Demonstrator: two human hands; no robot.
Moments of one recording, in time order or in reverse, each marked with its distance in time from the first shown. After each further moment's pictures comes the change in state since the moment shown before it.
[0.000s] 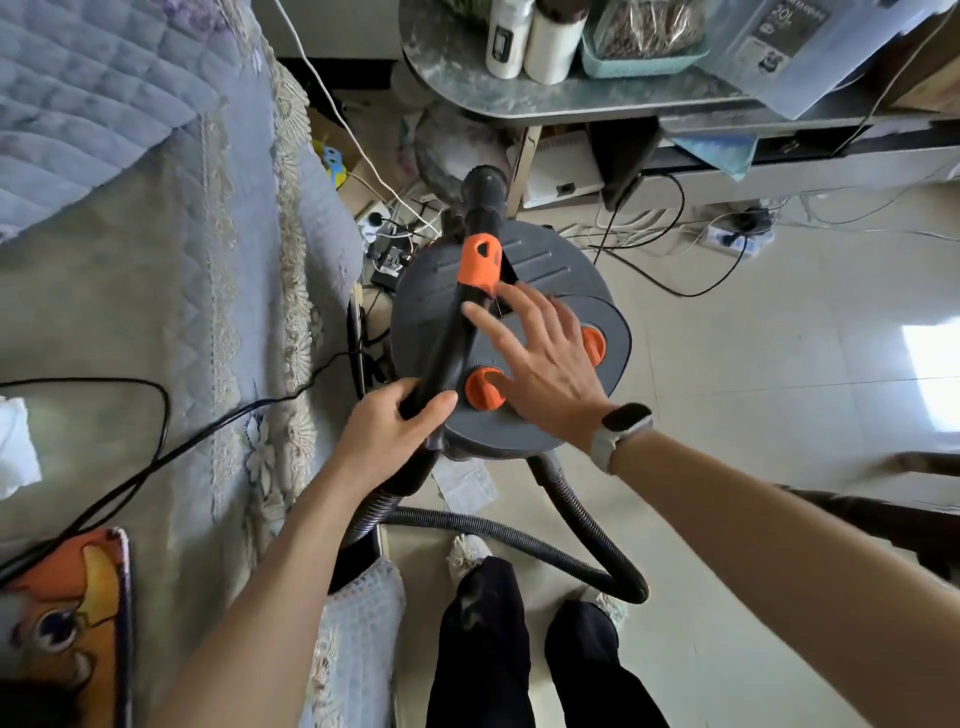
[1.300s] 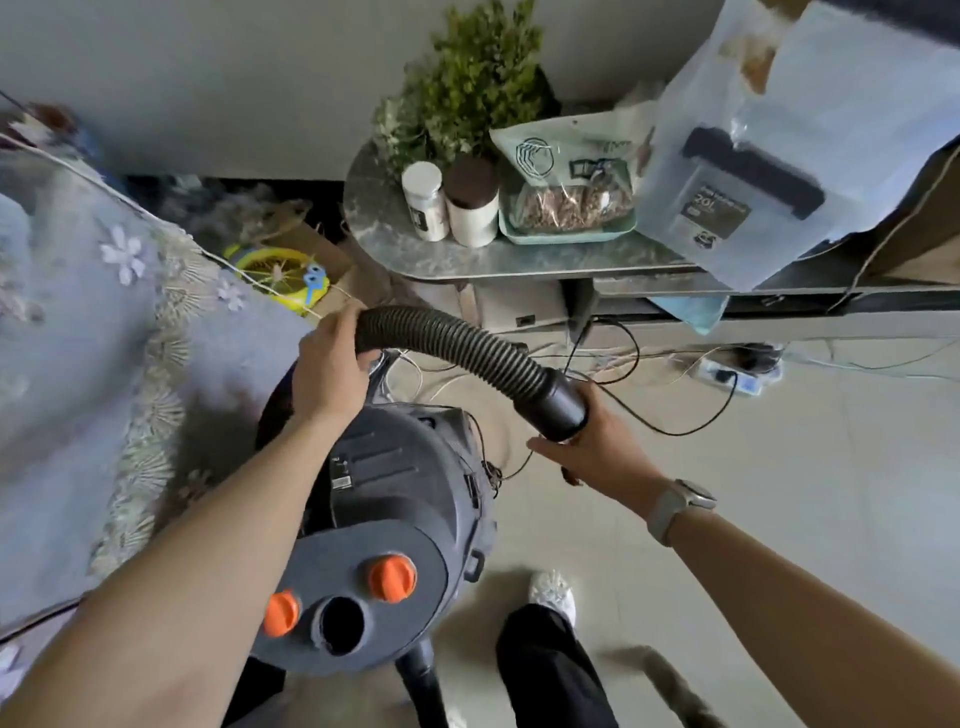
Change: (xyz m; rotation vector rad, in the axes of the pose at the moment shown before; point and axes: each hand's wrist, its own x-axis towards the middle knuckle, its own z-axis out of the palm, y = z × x) left_hand 0.272 0.196 0.074 0.648 0.563 0.036; right_hand 0.061 0.338 -0.063 0.738 -0.385 0.525
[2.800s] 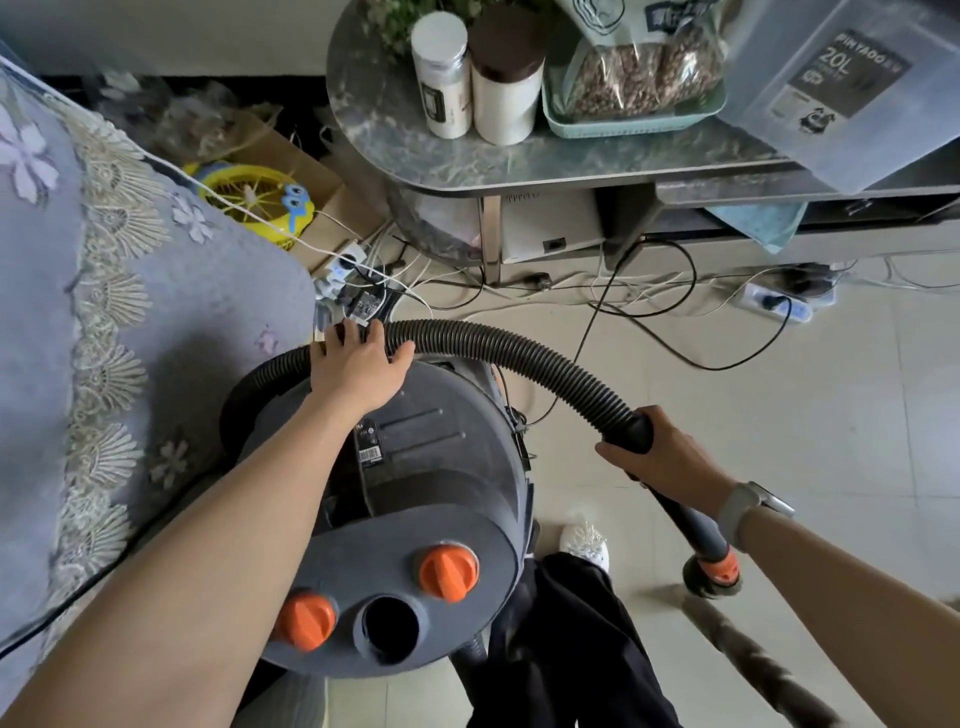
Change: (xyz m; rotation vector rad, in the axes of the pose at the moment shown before) left_hand 0.011 -0.090 0.096 0.362 -0.613 -0.129; right_hand 0.011 0.092 0.083 -0.095 -0.179 0.455
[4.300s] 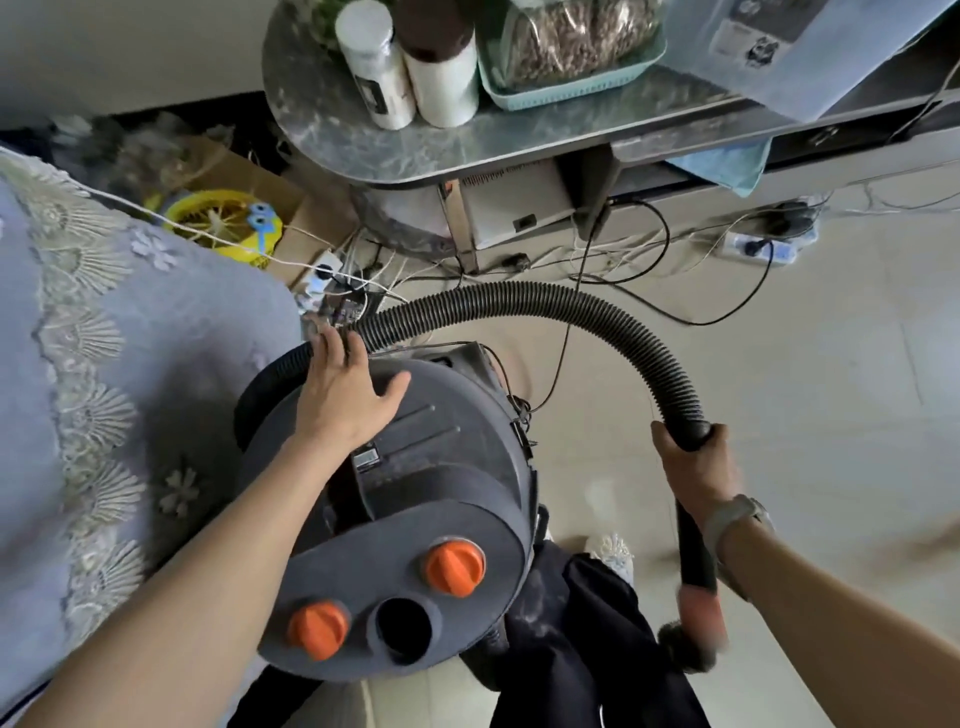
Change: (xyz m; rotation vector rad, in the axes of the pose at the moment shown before) left_hand -0.029 0.003 0.007 0.070 0.119 0.152; right_hand -0.023 0.046 0.039 0.436 0.474 0.417
